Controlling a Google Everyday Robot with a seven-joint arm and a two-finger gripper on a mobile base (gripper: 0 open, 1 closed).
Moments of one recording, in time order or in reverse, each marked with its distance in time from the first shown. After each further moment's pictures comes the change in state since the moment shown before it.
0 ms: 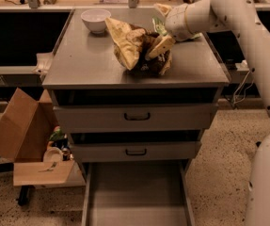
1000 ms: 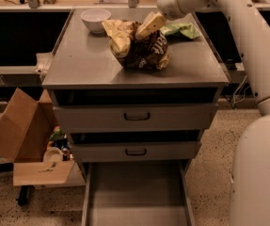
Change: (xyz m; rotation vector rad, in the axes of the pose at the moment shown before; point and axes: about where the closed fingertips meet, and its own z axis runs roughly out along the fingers) arm -0.048 -0.053 0.001 0.117 -0.009 -0.005
